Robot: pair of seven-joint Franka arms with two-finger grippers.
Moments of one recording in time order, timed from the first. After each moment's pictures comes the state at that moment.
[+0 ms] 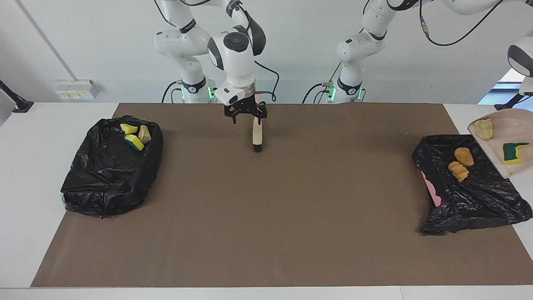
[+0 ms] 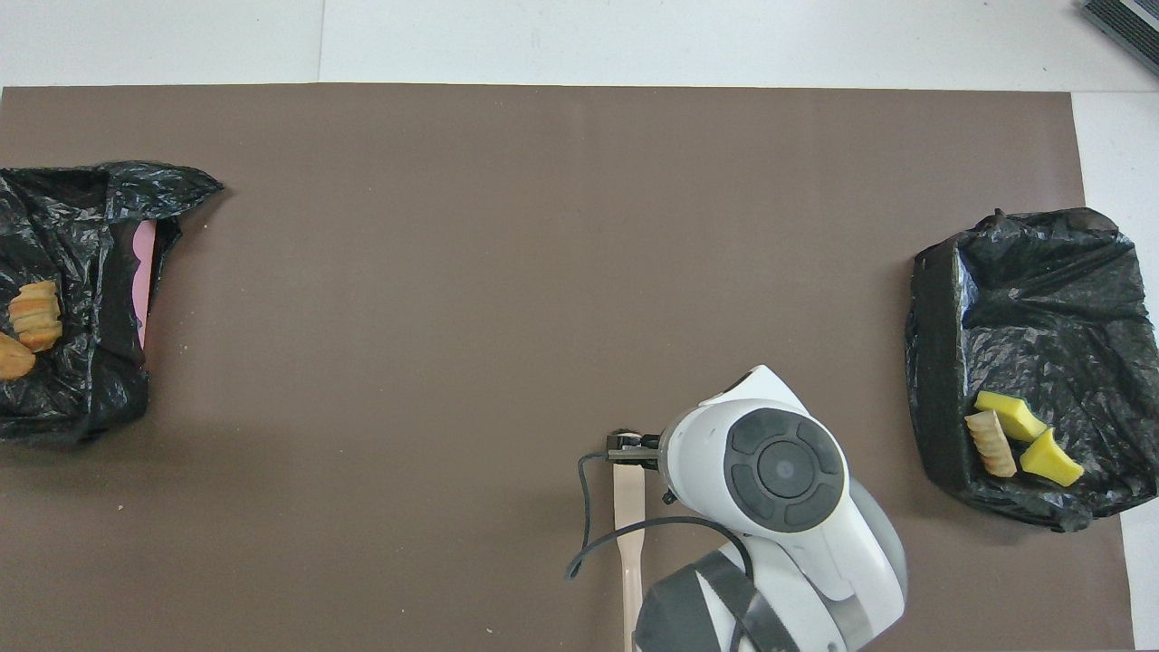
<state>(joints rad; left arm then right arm) 0.41 0.18 0.02 -1.59 0.80 1.98 1.70 0.02 -0.12 0.54 -2.17 0.10 2.08 0.61</state>
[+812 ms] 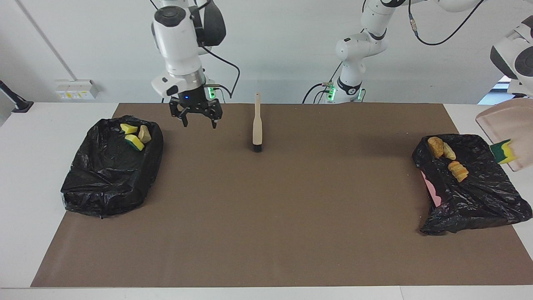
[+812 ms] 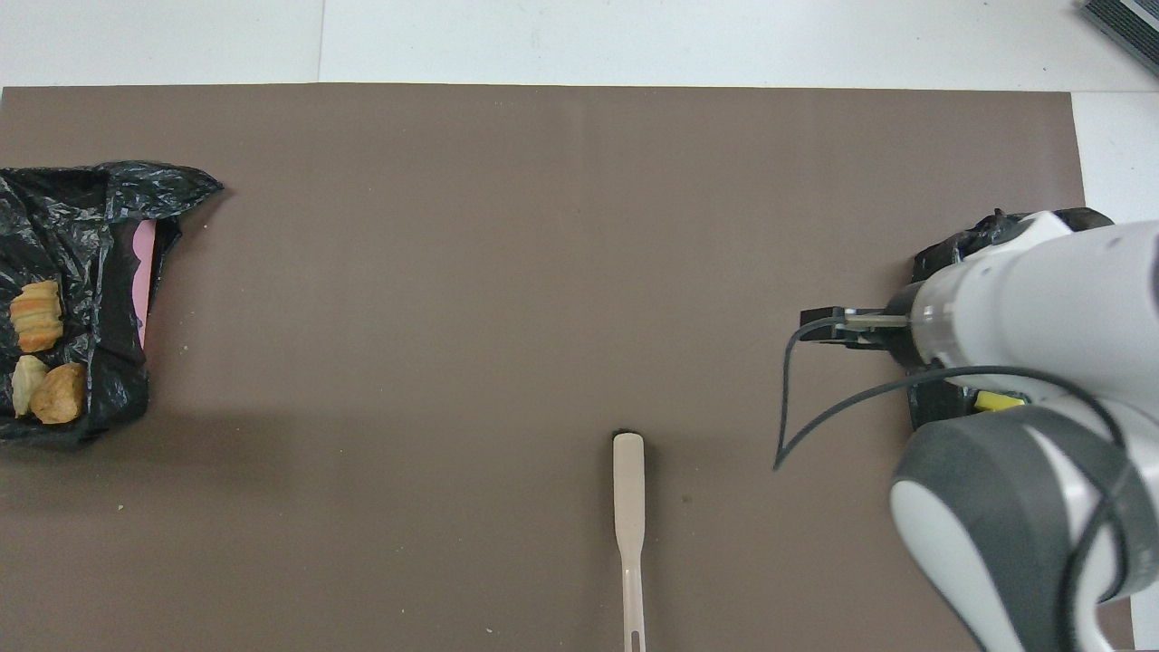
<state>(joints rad) 0.28 0.14 0.01 -1.62 1.11 1.85 1.59 0.05 -0.12 0.13 -1.90 0.01 1.88 0.30</state>
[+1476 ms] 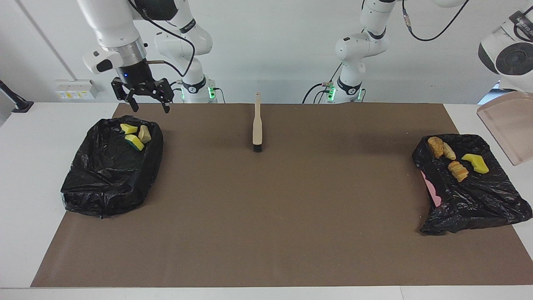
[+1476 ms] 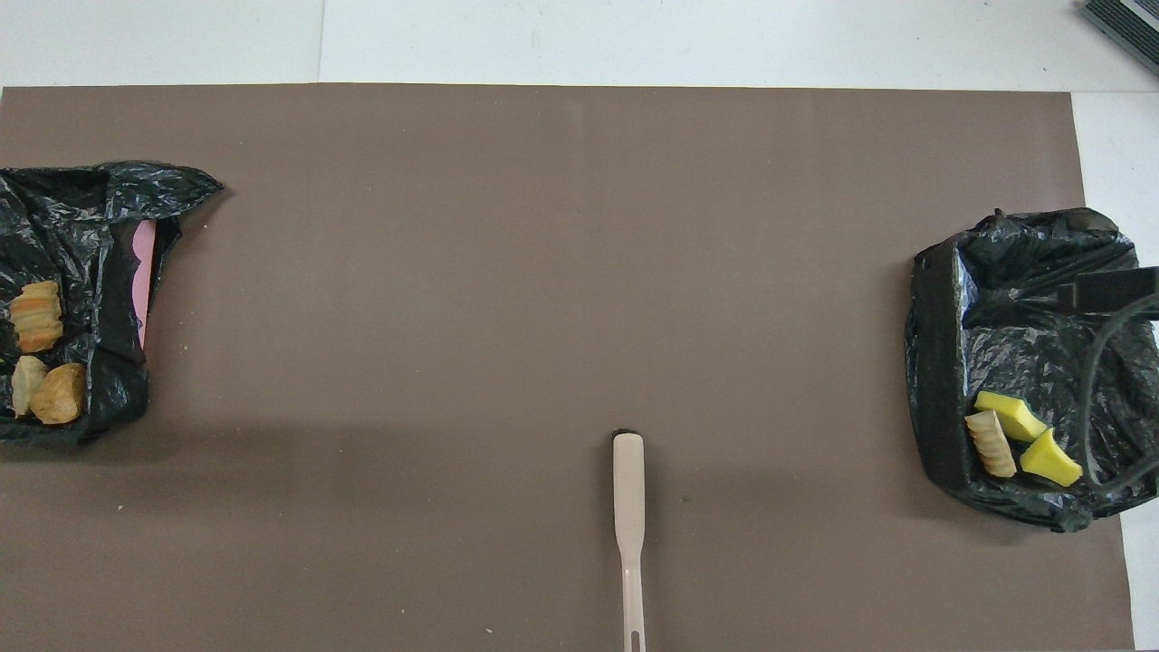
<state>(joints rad) 0.14 0.05 0.00 -1.67 0.98 1.68 1.45 0.05 -0.13 -0.10 -1.59 0.01 1.61 -0.01</state>
